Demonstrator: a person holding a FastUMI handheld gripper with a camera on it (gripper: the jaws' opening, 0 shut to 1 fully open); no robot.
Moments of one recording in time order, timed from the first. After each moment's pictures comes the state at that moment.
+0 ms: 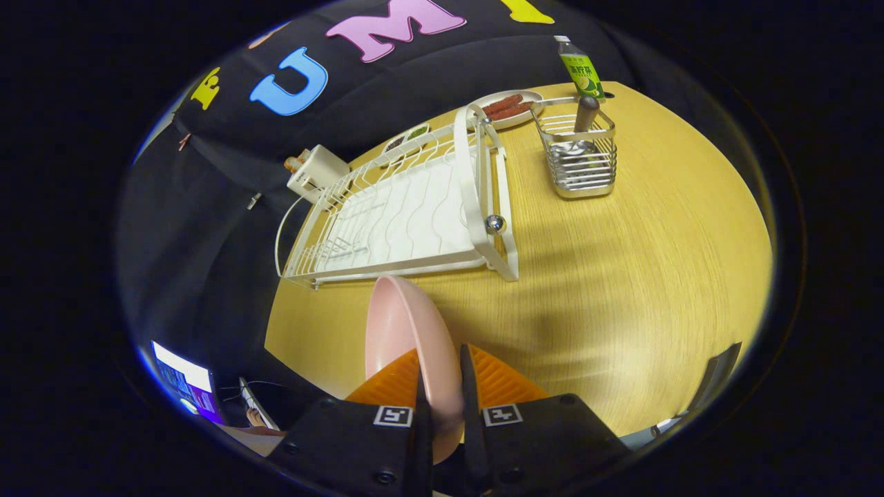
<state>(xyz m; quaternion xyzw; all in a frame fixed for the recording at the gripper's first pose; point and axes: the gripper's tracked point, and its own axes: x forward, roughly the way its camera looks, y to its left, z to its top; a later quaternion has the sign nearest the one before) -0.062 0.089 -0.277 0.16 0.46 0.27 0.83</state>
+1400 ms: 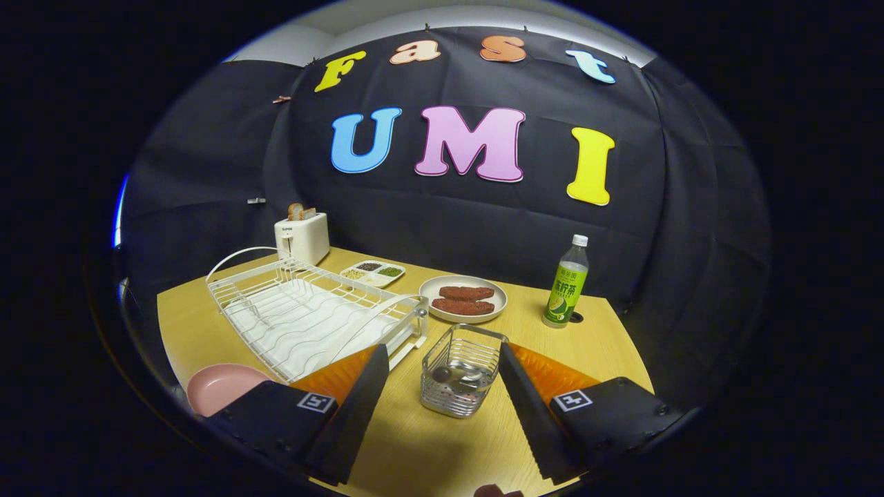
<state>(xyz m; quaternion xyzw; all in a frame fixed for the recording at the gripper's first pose) 0.117 -0.003 -0.172 -0.08 0.06 0.26 0.96</state>
